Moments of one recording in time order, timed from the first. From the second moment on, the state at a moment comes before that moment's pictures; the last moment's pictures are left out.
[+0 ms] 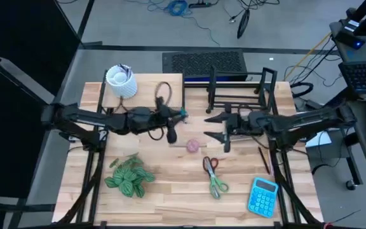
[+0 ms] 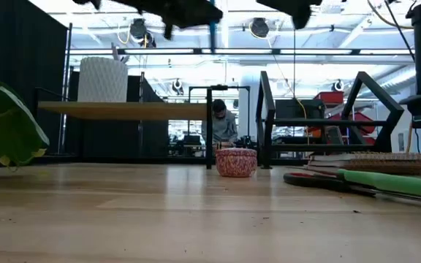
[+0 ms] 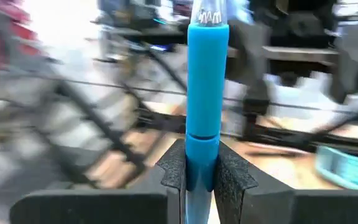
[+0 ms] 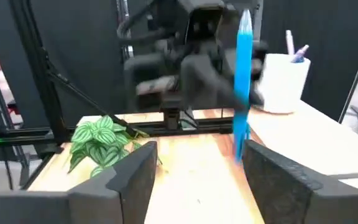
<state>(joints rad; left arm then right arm) 0.00 1.29 0.90 0.31 -0.41 0.04 0.11 1.01 0.73 0.20 0.18 0.07</state>
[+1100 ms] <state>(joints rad) 0.28 0.76 0.84 -0.32 -1.07 -0.14 0.11 1.26 0.73 0.08 0.24 0.20</state>
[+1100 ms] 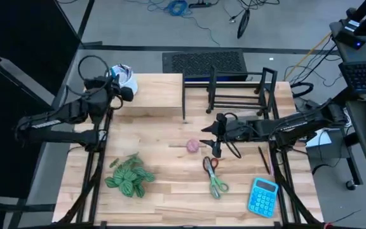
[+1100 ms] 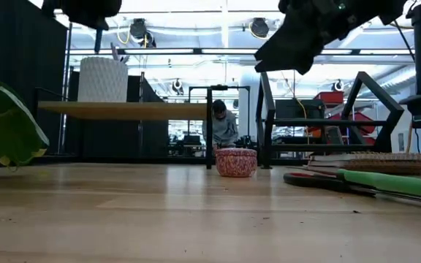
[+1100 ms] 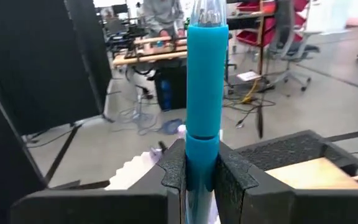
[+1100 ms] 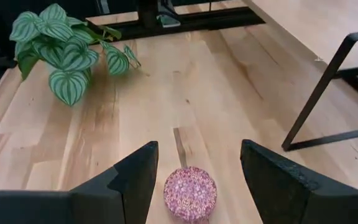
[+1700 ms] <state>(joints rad) 0.43 0.84 0.73 -0.14 -0.84 -0.15 0.11 1.26 0.73 0.10 0.24 0.23</state>
